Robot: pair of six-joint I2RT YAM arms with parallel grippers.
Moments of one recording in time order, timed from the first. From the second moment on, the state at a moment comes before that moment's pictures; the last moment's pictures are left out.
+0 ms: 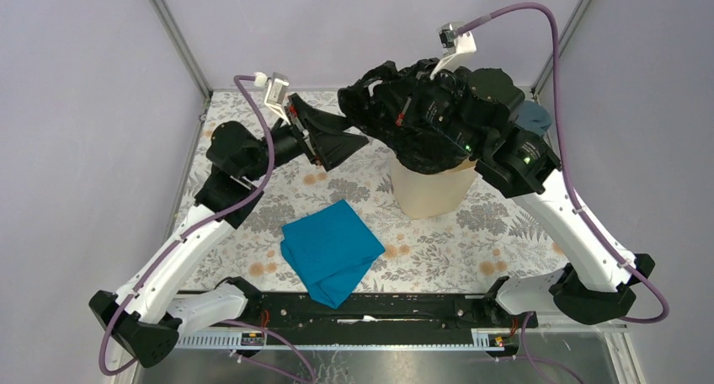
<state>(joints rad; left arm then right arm) -0.57 1.03 1.14 0.14 0.51 -0.70 0.81 1.34 1.81 -0.46 0.06 0.42</state>
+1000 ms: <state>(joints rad) -0.74 1.34 1.21 0.70 0.62 -0.70 0.81 1.29 1.67 -0.33 0.19 0.76</state>
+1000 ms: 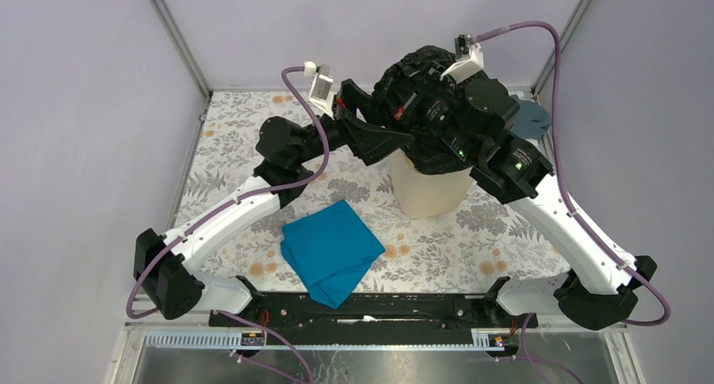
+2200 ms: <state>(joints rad) -0.74 1.33 1.23 0.42 0.41 -0.58 0.80 1.02 1.56 -0.47 0.55 0.18</state>
